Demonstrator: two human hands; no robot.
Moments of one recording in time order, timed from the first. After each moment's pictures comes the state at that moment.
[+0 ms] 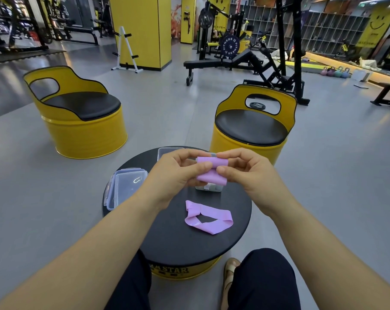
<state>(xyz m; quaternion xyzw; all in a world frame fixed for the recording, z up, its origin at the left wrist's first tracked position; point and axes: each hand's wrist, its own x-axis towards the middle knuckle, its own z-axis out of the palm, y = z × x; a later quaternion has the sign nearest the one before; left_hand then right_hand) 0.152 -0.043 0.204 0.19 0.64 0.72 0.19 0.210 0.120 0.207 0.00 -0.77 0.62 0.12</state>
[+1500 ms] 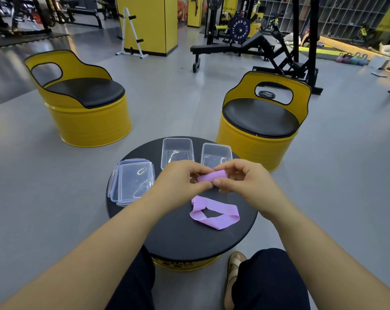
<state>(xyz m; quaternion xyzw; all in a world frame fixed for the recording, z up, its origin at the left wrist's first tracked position) 0.124 -0.044 0.167 0.29 0.84 0.45 0.07 0.179 0.124 0.173 -0.03 -0.83 0.56 0.04</state>
